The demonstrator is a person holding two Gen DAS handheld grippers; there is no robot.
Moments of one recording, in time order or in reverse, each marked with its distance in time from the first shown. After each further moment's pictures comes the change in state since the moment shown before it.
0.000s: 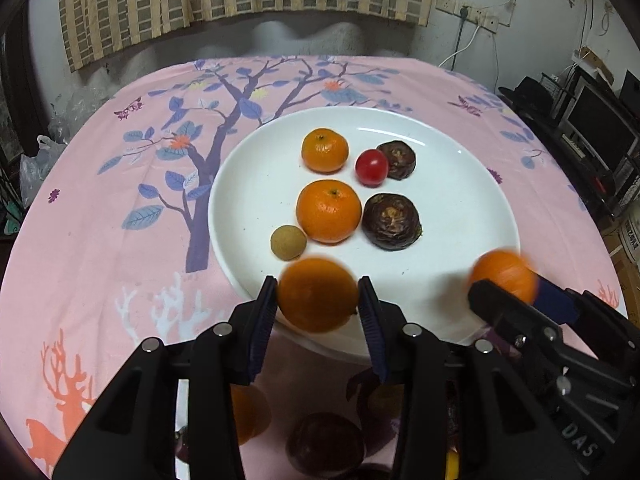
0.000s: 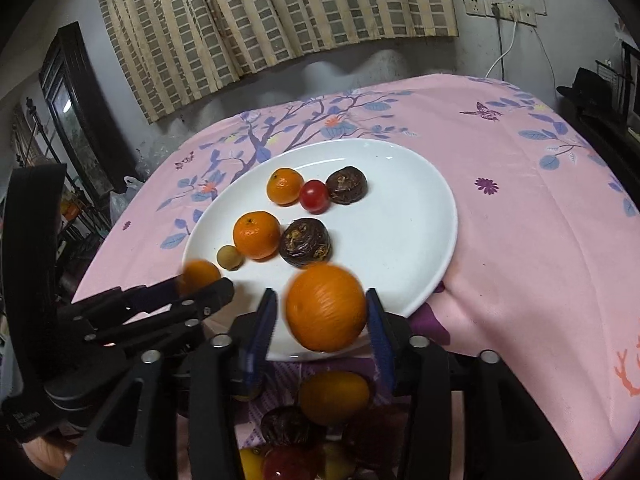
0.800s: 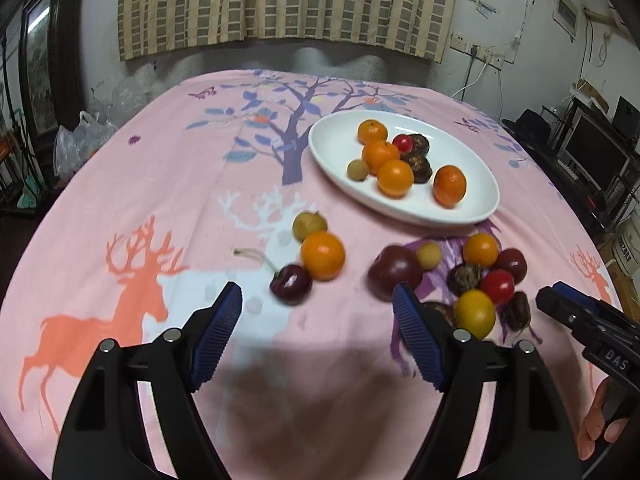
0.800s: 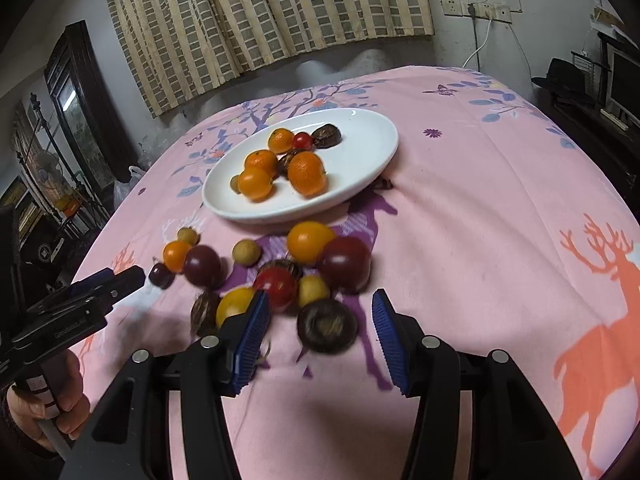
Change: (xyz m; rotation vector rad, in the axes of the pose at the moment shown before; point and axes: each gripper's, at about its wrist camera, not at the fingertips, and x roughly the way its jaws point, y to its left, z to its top) left arm -0.090 0.057 -0.114 -0.090 -0.116 0.015; right arm -0.084 -0.008 -0.098 -0.003 -0.009 -0.029
